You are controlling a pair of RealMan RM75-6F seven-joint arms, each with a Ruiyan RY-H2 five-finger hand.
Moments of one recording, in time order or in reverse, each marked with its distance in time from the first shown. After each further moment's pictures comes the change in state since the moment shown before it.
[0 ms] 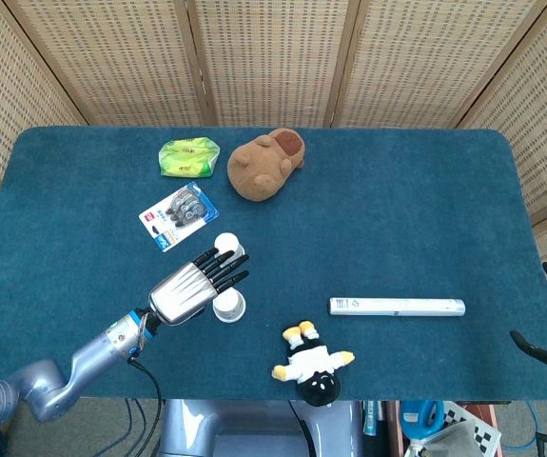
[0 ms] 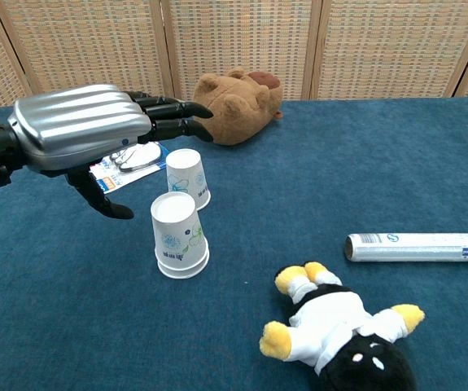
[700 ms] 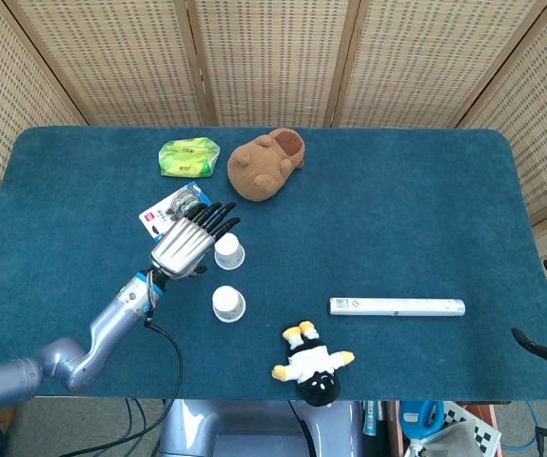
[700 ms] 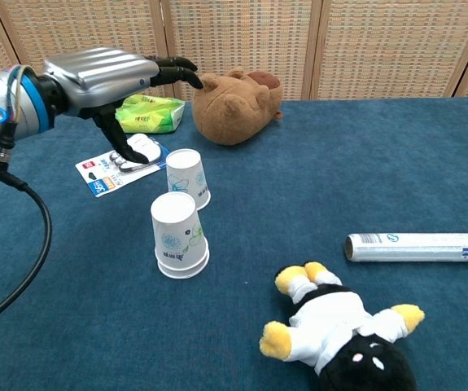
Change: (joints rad) left arm -0.075 -0.073 -0.175 0.086 -0.351 -0.106 0.044; right arm 0.013 -0.007 0.011 0.014 0.039 -0.033 -0.006
